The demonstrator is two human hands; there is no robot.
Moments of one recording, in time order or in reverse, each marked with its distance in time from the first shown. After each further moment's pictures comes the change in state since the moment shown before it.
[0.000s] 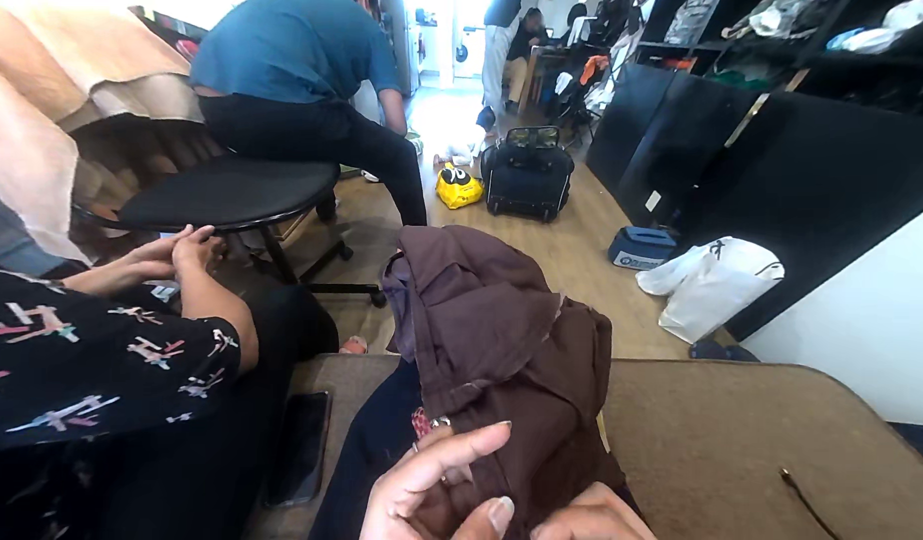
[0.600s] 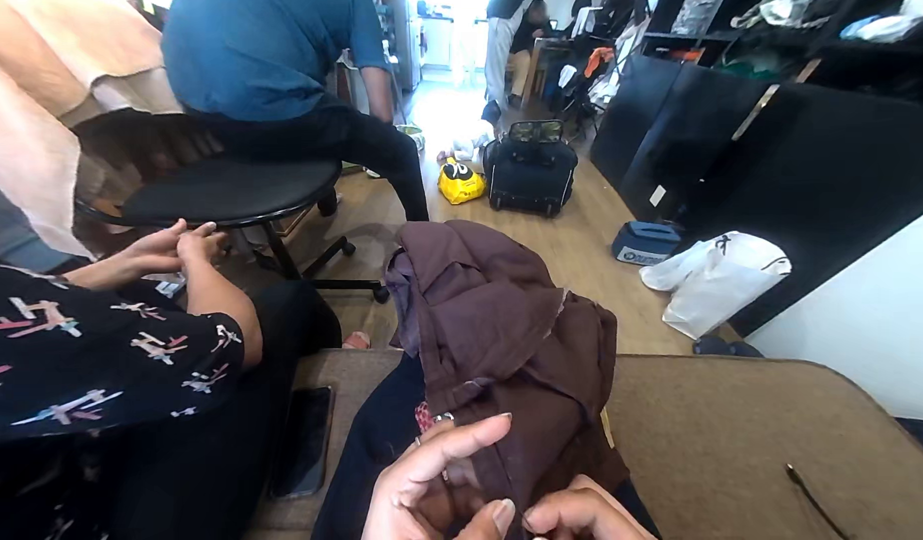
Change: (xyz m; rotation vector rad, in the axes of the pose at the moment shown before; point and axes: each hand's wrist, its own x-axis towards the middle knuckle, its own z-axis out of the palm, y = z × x) left_hand -0.001 -0.003 -0.003 0.000 -0.020 -0.027; right_hand -0.003 0.009 0.006 0.019 0.025 0.048
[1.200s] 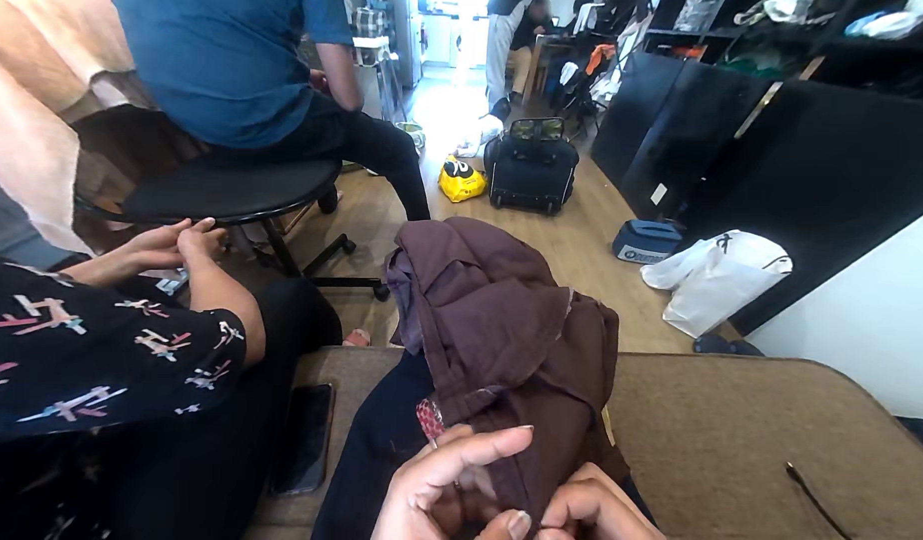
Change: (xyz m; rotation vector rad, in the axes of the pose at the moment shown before) left_hand 0.001 -0.001 -0.001 0.056 -0.088 -0.018; right_hand 0.001 0.004 -0.001 -0.041 0.026 -0.006
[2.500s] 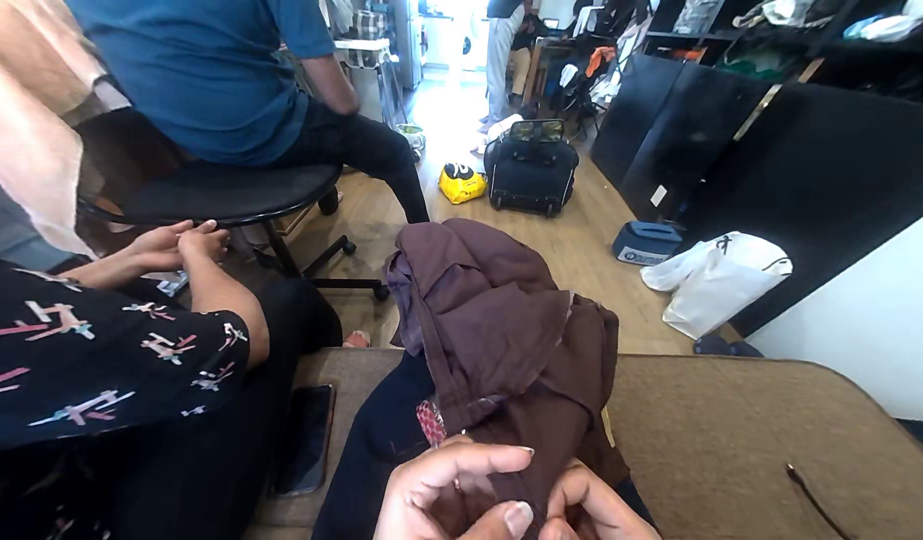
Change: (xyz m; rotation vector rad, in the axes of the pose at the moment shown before) left_hand -0.002 -0.001 0.004 -0.036 0.061 0.018; right_hand 0.002 0.000 0.007 0.249 0.011 0.125
